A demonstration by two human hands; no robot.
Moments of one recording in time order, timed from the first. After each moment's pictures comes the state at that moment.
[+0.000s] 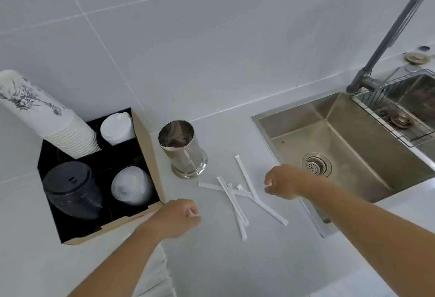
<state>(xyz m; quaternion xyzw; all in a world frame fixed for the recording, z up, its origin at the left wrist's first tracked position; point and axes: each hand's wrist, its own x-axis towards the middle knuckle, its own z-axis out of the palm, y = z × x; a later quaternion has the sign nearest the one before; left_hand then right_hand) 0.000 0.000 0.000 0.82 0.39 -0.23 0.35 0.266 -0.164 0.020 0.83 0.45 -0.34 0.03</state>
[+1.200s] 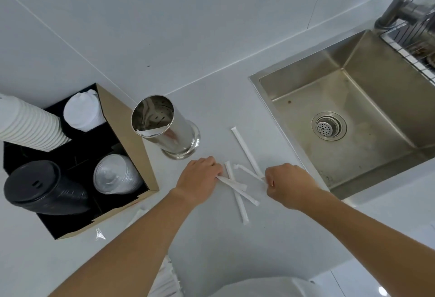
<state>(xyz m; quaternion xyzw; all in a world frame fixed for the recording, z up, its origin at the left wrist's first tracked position) 0.085 0.002 -0.065 0.97 0.17 -0.13 0.13 0.242 -0.182 -0.035 0.84 0.43 -0.34 0.01</state>
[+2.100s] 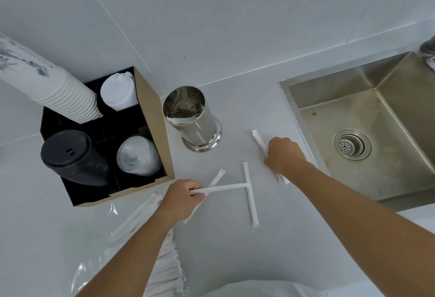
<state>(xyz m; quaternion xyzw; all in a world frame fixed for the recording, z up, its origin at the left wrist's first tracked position) 0.000 -0.003 -0.047 0.75 0.52 -0.11 0.39 0.260 -0.094 -0.049 0.88 0.35 -0.32 -0.04</state>
